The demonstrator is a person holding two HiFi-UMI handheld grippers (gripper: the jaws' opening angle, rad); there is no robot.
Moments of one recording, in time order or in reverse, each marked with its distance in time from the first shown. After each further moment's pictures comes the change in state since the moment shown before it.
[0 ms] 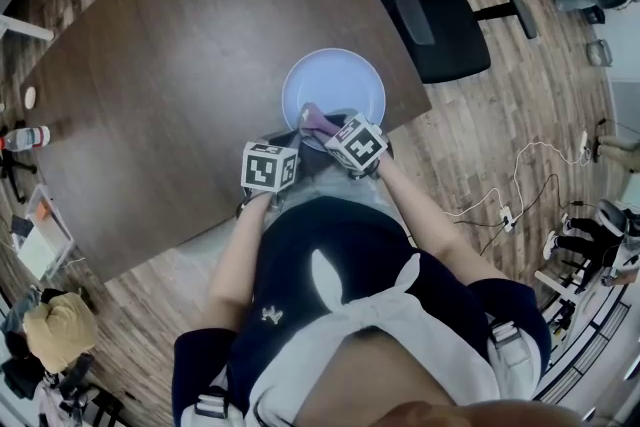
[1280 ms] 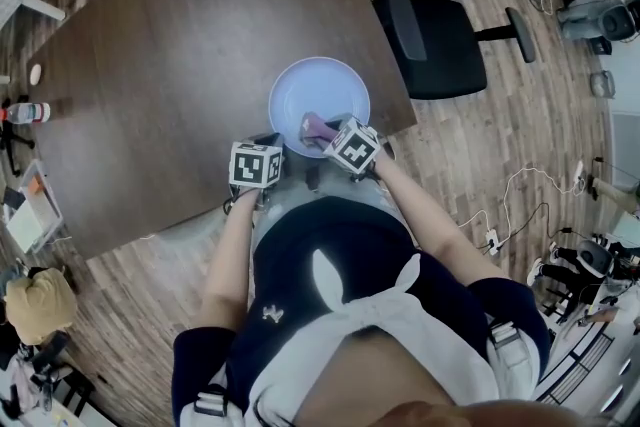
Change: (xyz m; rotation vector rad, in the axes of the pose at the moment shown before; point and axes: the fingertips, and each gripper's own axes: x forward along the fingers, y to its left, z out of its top) left arm 0.005 -0.008 0.006 -0.067 -0.018 0.153; right arm -0.031 -0.026 -0.043 -0.200 0.121 0.054
